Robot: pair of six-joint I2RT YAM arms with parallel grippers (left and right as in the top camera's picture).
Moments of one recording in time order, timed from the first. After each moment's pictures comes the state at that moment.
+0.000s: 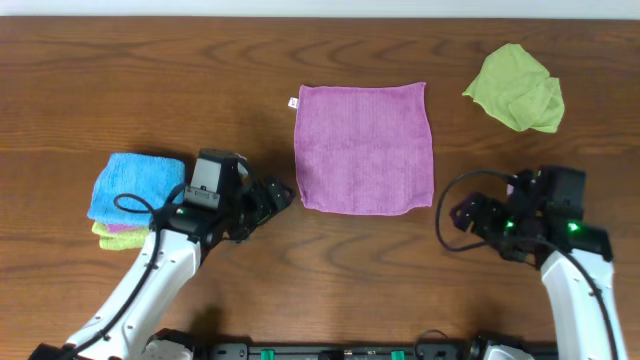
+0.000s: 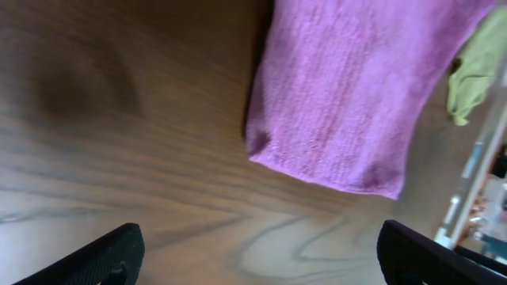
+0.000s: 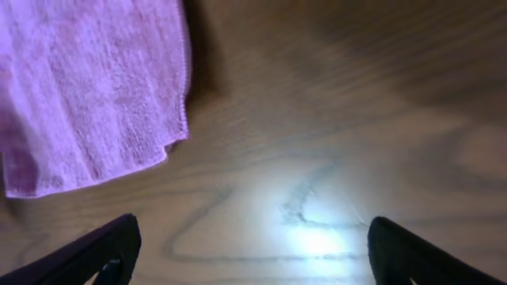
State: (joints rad) left arm -0.28 1.28 0.69 -0.40 0.44 -0.91; right arm -0.23 1.15 0.70 -0.77 -0.35 0.30
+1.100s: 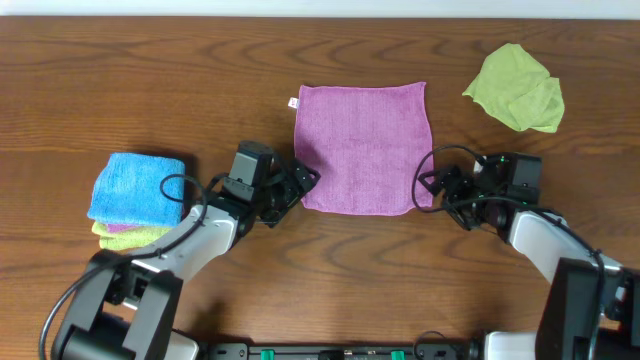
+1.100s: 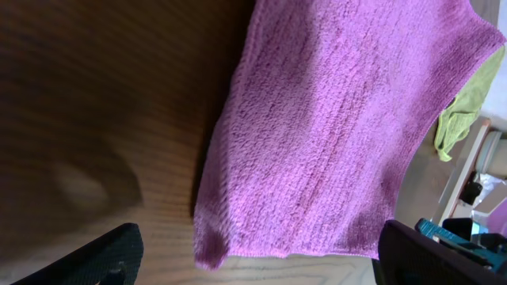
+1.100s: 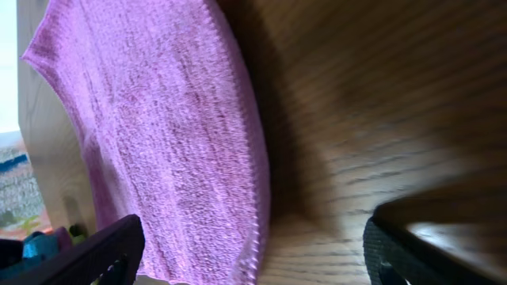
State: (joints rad) left arm -0.40 1.59 0.69 0.01 0.39 -1.12; right arm -0.14 1.56 0.61 -0.12 -0.58 0.63
